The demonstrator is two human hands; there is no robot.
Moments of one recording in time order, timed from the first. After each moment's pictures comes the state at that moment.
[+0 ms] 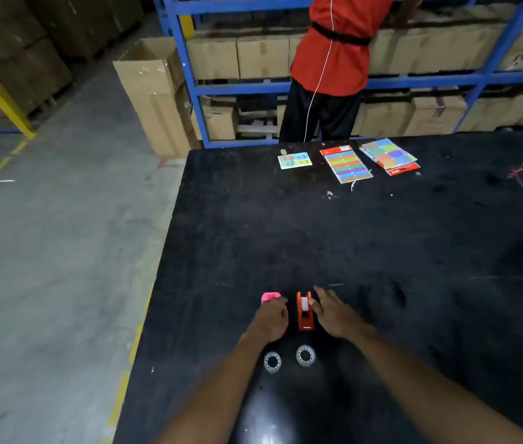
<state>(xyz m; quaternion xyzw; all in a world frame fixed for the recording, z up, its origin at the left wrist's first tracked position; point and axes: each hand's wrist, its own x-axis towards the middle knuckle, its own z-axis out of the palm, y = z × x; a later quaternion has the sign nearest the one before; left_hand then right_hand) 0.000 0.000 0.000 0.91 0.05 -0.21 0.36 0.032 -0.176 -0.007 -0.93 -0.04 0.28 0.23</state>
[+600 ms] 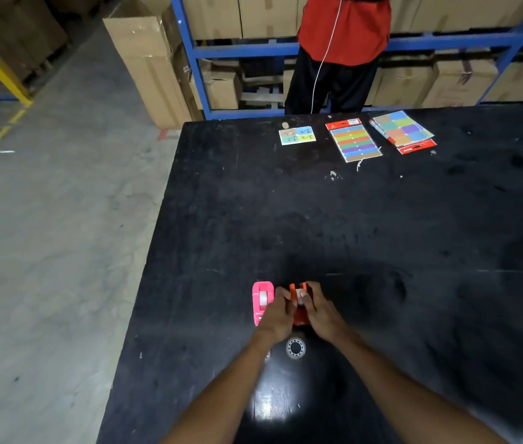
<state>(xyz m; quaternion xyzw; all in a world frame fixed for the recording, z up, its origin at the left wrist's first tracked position) 0.002 -0.041 -0.027 0.83 0.17 -0.21 0.49 0.028 -0.177 -0.036 -0.86 0.01 0.28 0.42</state>
